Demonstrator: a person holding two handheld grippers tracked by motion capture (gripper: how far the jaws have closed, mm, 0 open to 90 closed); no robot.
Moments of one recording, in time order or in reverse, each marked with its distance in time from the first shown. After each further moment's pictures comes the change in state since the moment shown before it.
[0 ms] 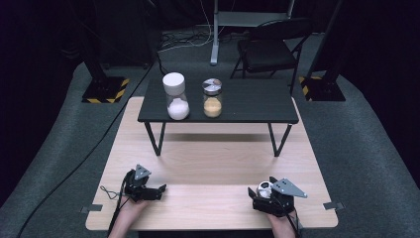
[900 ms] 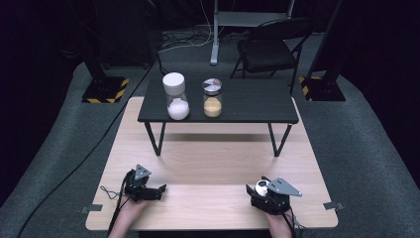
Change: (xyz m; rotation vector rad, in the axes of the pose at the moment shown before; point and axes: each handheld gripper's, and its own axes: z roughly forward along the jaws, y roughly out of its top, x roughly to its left) left arm 0.000 0.000 0.000 0.001 -0.002 0.001; right arm 0.008 0.003 0.008 0.009 0.013 -0.041
